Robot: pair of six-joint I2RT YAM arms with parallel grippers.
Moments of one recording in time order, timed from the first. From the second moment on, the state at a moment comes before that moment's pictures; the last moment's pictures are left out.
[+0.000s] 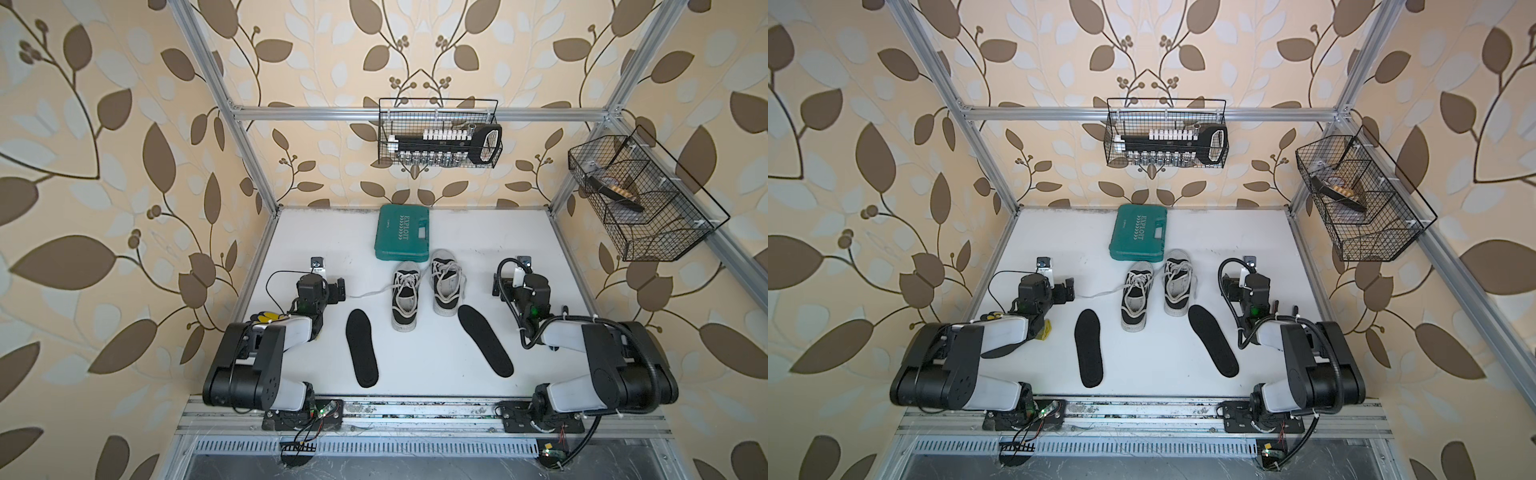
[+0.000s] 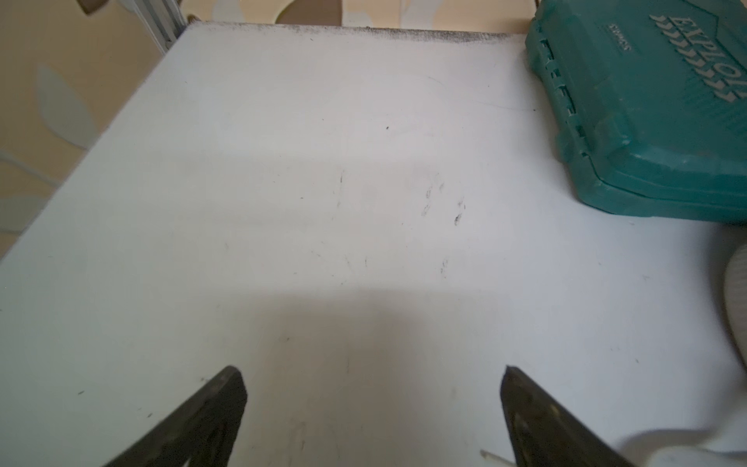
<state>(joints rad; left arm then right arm) -0.07 1.33 0.43 0.39 -0.12 -0.10 0.04 1.39 0.42 0.52 0.18 0.04</state>
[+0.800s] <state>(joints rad) -0.22 0.85 0.75 -0.97 0.14 -0.68 0.71 1.02 0.70 -0.43 0.29 0.58</state>
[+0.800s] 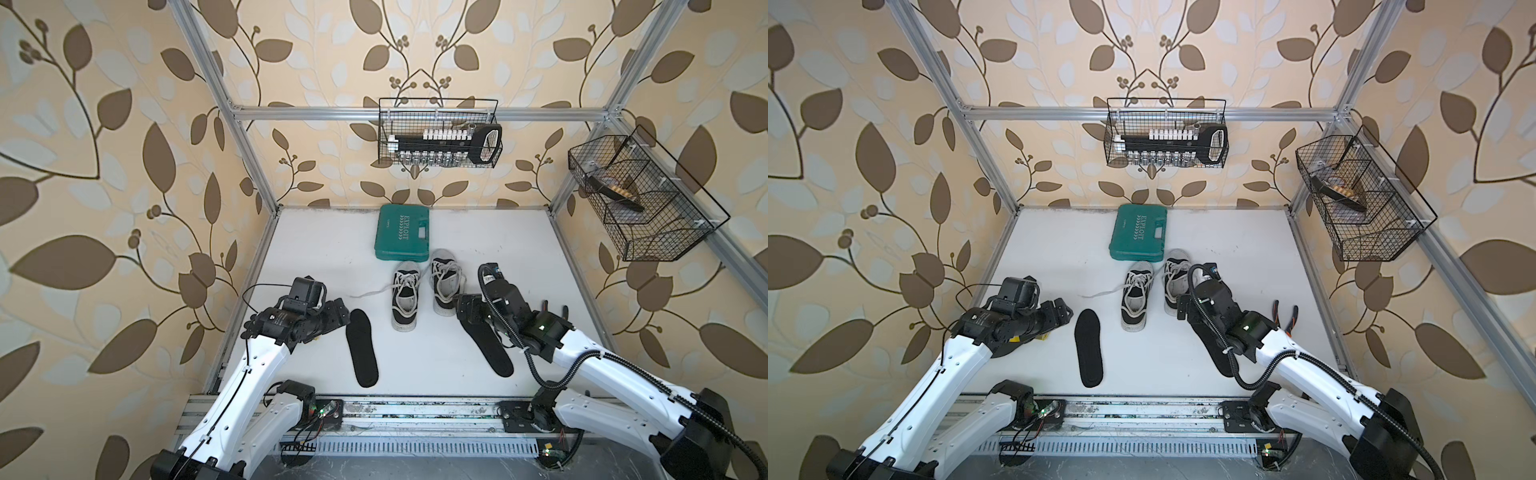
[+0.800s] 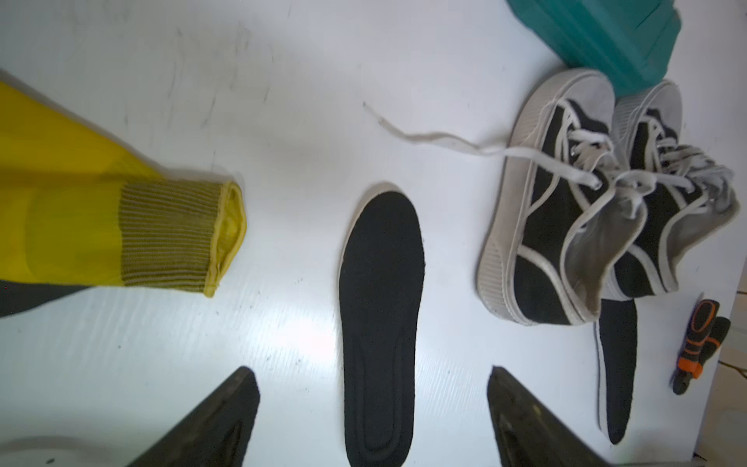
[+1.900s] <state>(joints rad) -0.22 1.19 0.50 -0.62 0.29 -0.81 0.75 1.22 0.79 -0.41 0.26 0.53</state>
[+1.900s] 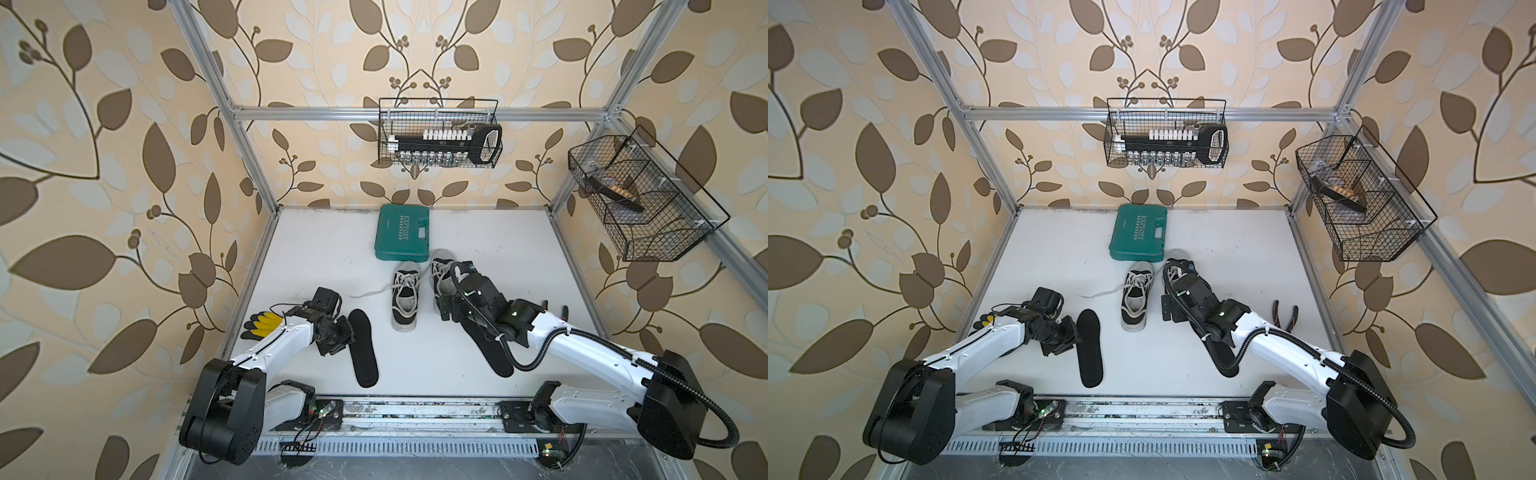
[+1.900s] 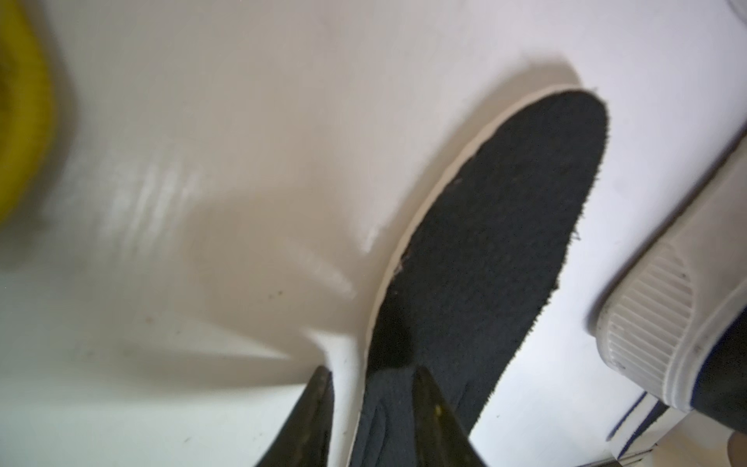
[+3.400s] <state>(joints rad) -0.36 0.97 0.67 -0.20 0.44 -1.37 0.84 1.49 1.10 -0.23 -0.05 0.51</state>
